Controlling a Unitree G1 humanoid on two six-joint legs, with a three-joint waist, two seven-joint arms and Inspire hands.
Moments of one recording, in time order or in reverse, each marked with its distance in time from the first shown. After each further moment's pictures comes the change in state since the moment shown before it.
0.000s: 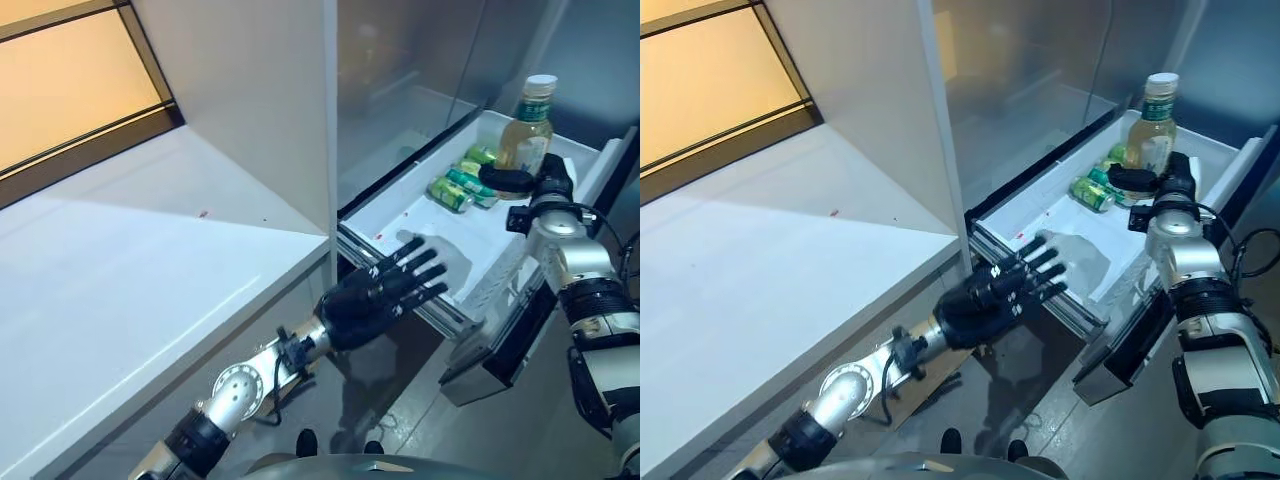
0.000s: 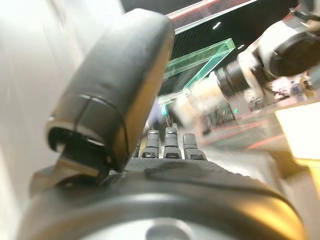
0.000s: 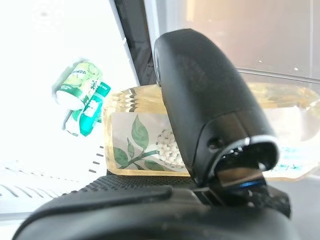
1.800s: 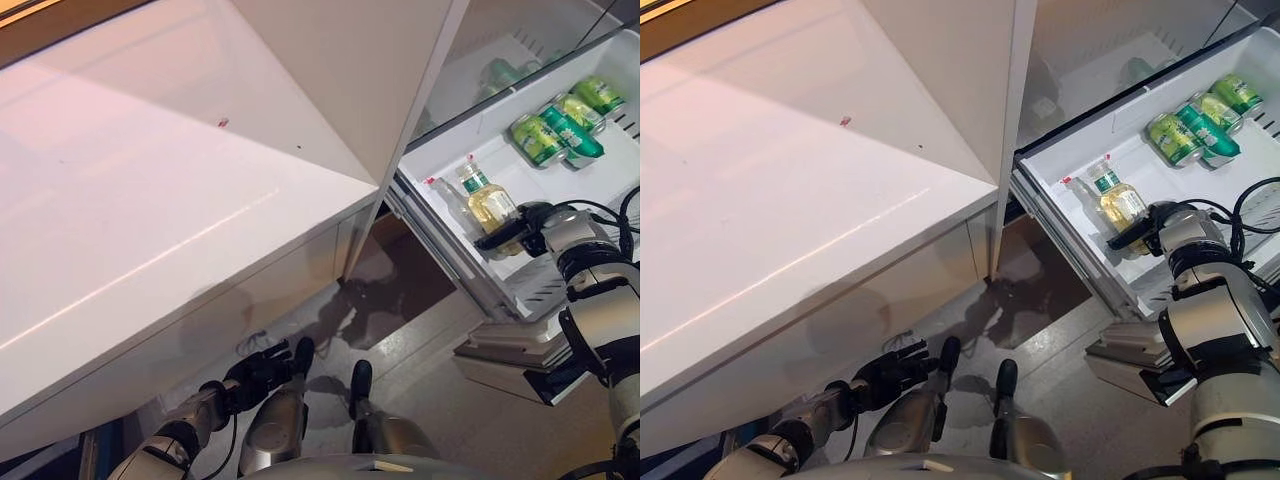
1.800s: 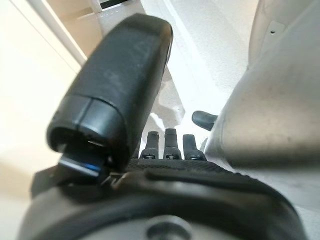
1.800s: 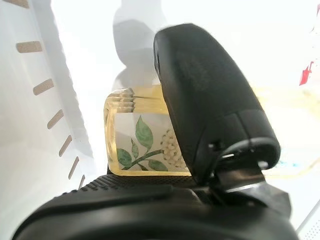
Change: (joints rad) left arm -0.142 -0.028 0.215 1.035 0.749 -0.259 -0.025; right arm -0.283 0.024 0.300 0.513 -0.478 0.198 0.535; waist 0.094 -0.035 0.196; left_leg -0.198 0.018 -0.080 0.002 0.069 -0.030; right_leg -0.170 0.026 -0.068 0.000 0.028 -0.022
